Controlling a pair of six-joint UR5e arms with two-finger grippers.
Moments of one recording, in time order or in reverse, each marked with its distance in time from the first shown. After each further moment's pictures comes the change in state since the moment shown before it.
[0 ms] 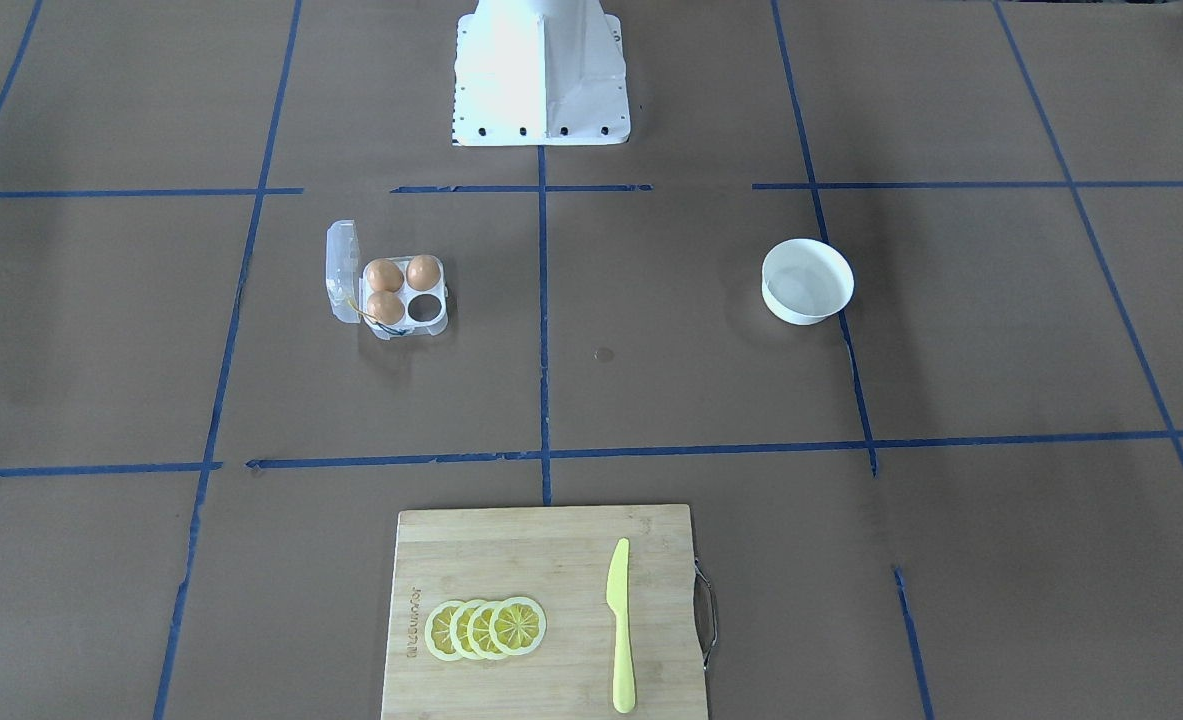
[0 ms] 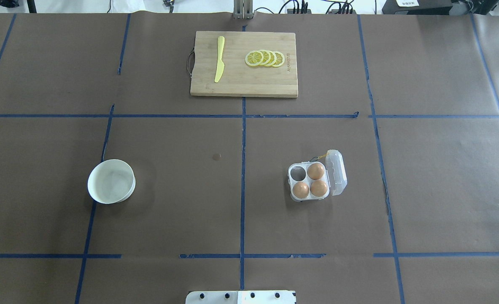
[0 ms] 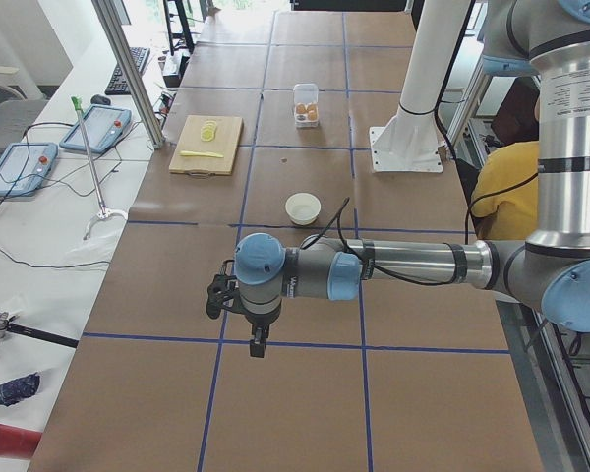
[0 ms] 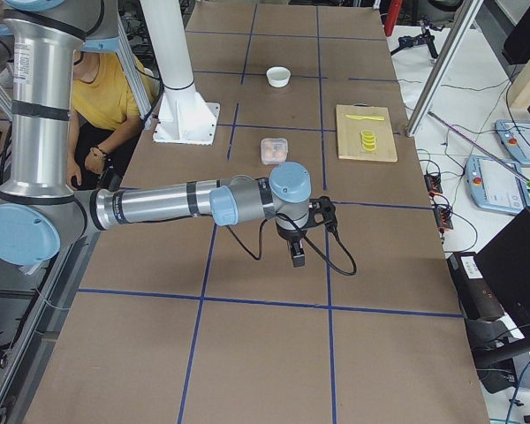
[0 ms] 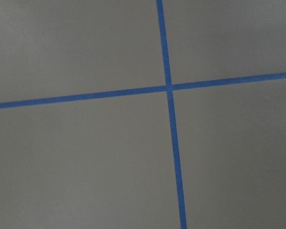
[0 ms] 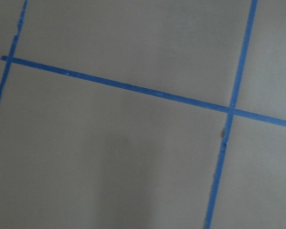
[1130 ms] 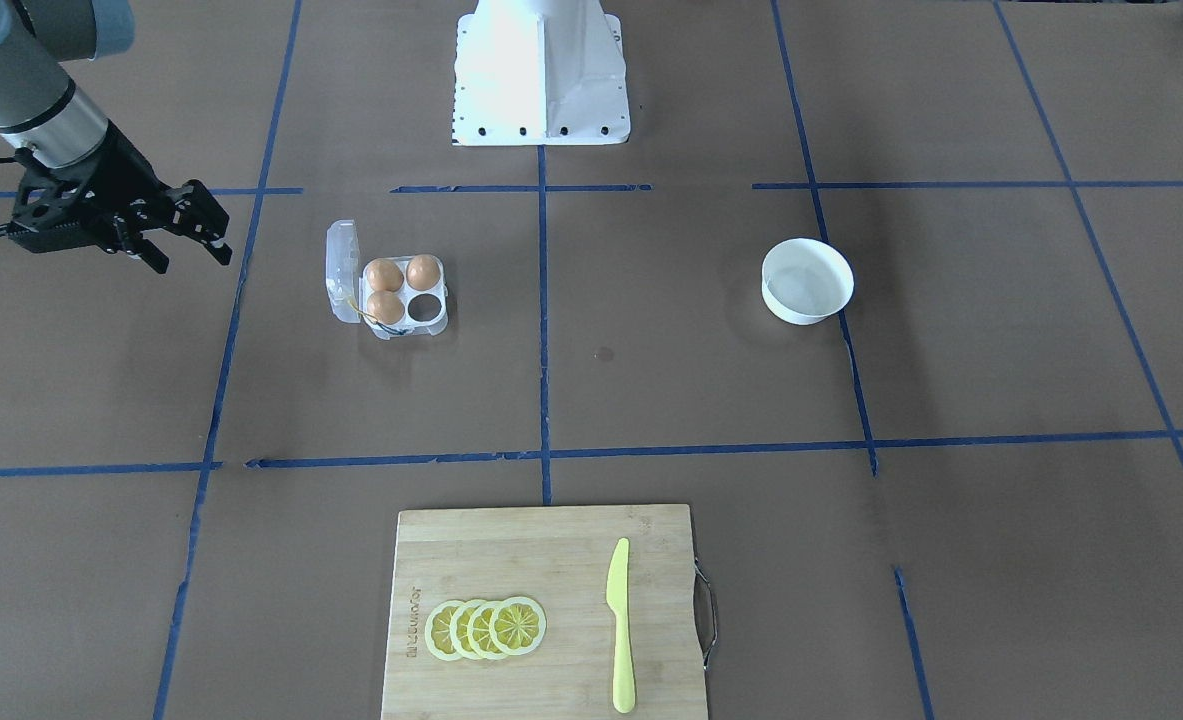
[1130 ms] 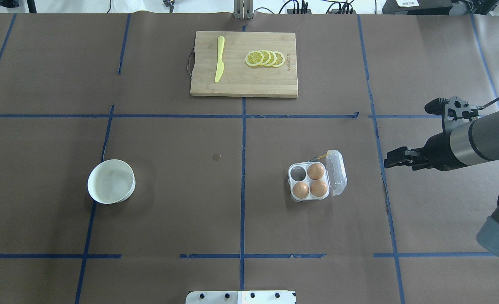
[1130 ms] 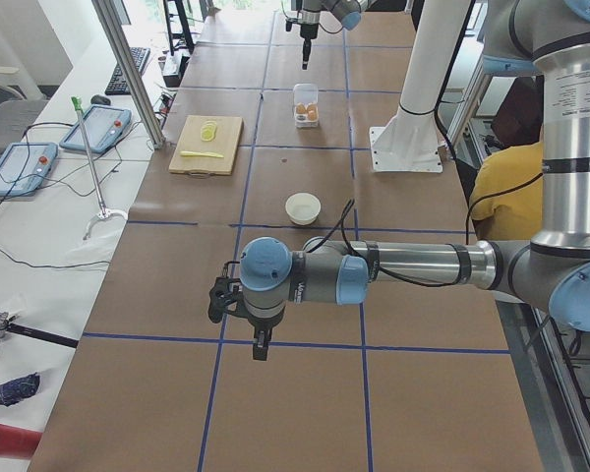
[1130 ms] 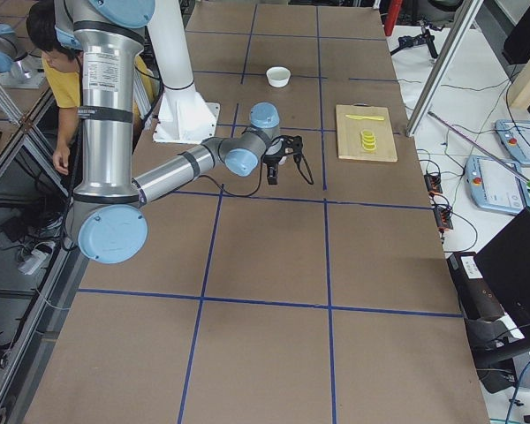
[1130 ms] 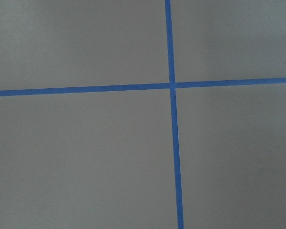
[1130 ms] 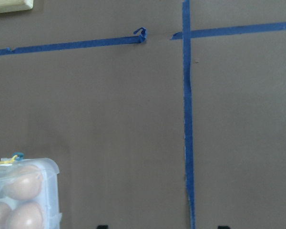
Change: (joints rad) left arm -0.017 0.003 -0.005 -0.002 -0.011 0.004; right arm -0.715 0.094 0.142 0.387 -0.352 1.116
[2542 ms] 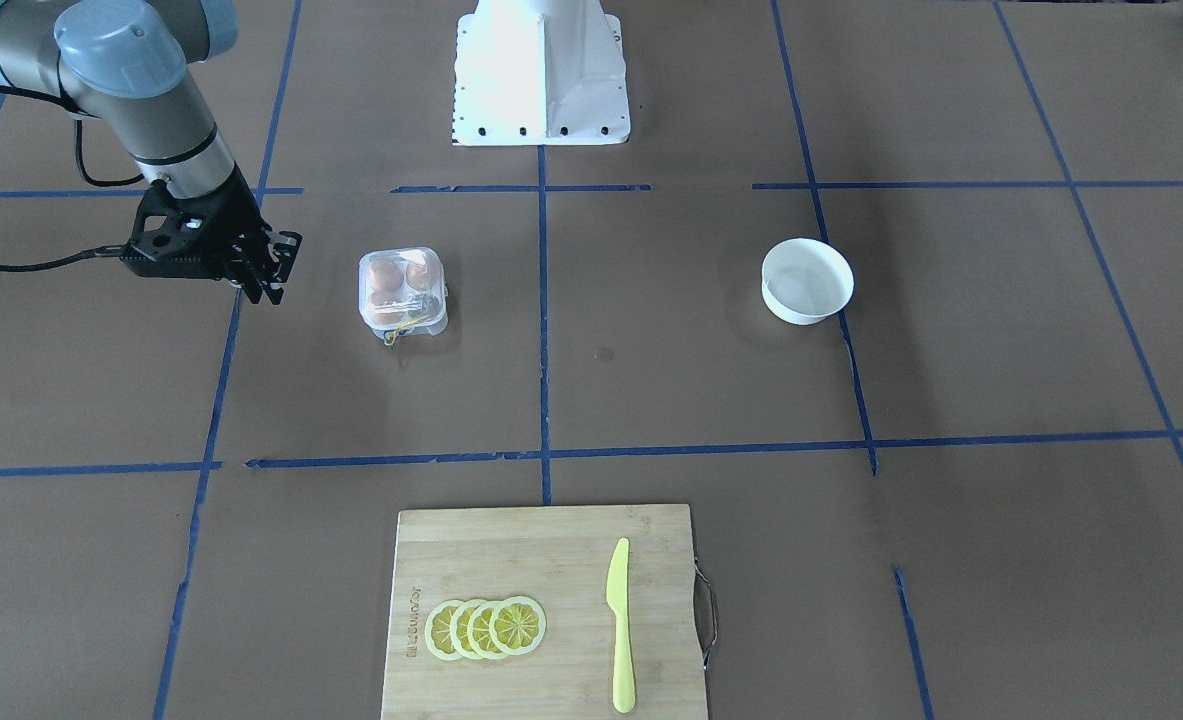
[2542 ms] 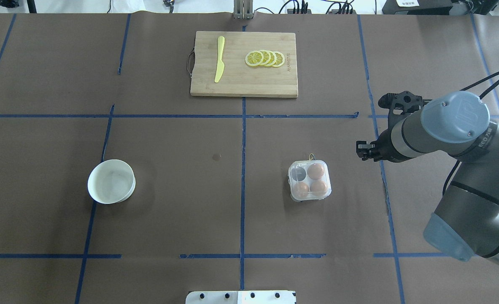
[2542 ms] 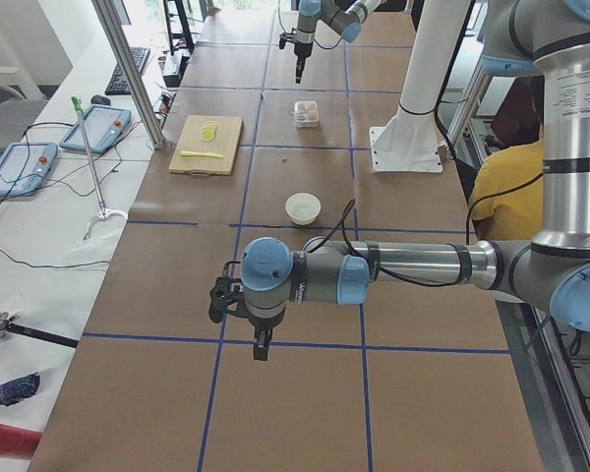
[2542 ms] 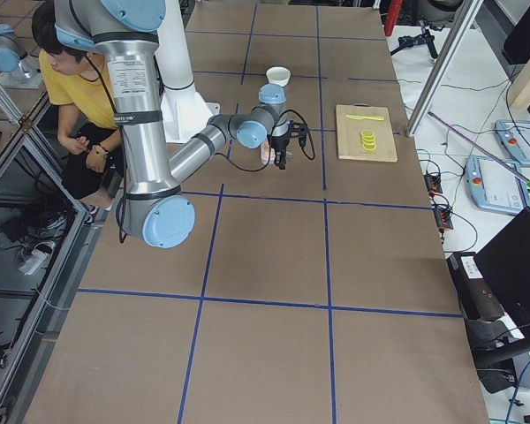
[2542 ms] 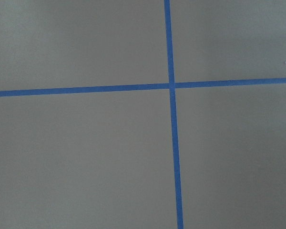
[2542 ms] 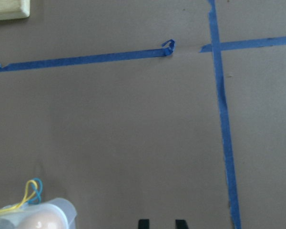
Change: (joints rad) left arm -0.001 0.003 -0.002 -0.001 0.000 0.000; right arm -0.050 0.188 -0.036 -0.320 -0.165 -0.025
